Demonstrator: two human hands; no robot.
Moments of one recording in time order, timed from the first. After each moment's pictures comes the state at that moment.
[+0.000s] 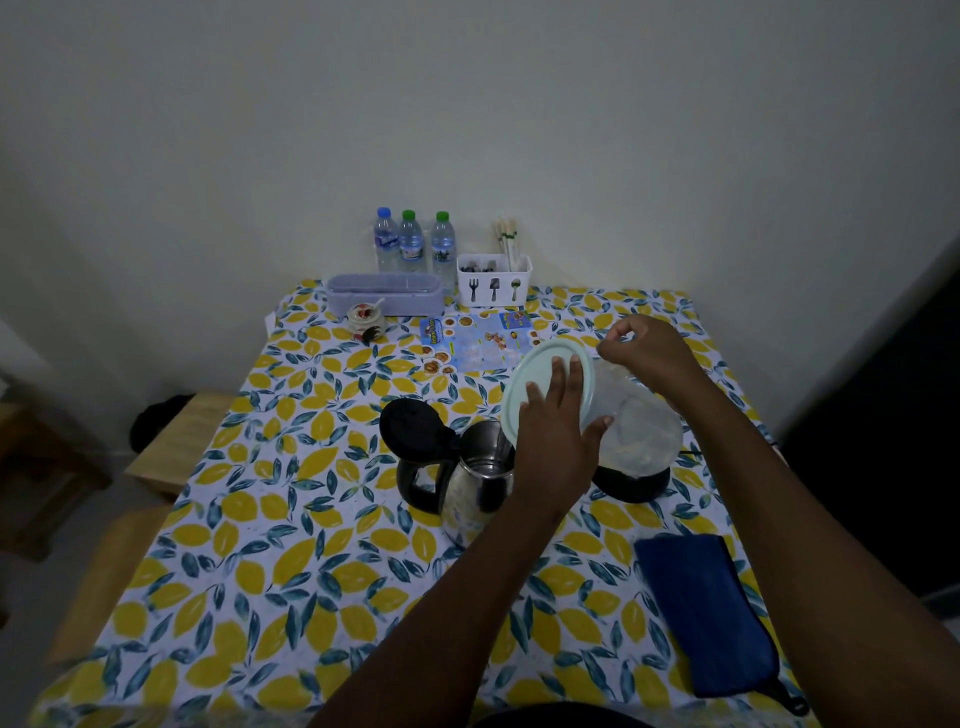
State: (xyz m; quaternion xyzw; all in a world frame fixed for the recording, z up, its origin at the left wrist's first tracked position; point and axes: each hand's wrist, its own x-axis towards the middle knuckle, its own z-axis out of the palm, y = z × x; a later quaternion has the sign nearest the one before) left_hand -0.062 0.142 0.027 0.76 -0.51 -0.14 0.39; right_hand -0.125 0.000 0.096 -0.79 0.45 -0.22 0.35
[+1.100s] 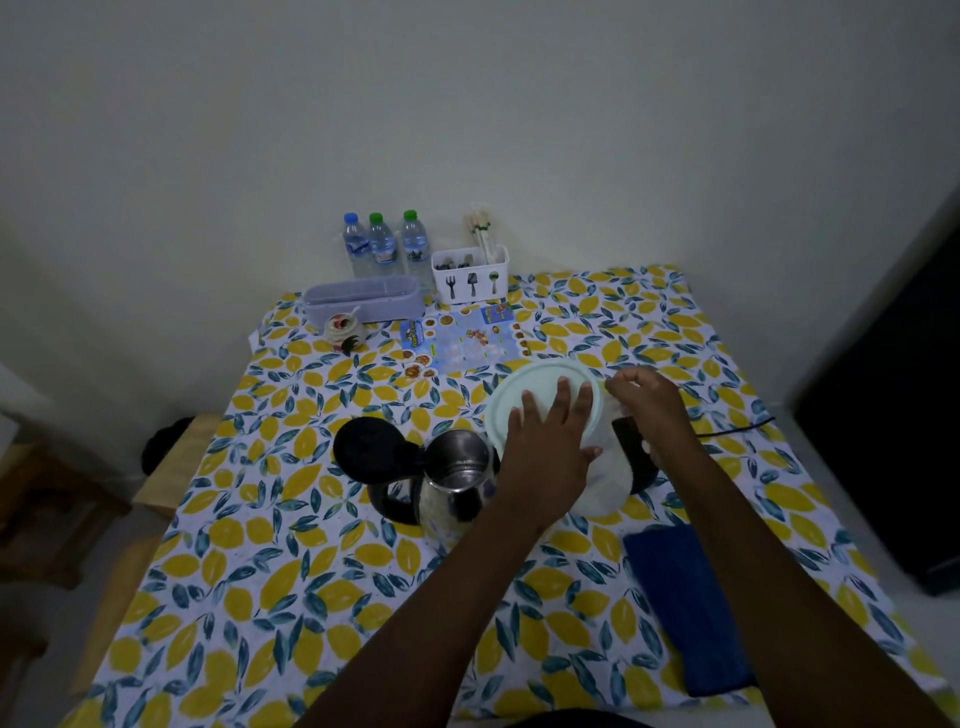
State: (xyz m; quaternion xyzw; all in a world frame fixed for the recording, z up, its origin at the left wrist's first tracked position) left_hand -0.083 0.111 0.020 0.77 -0.62 -0.06 0.13; right_hand -0.180 -0.020 0.016 -0.63 0.48 -0.33 0.52
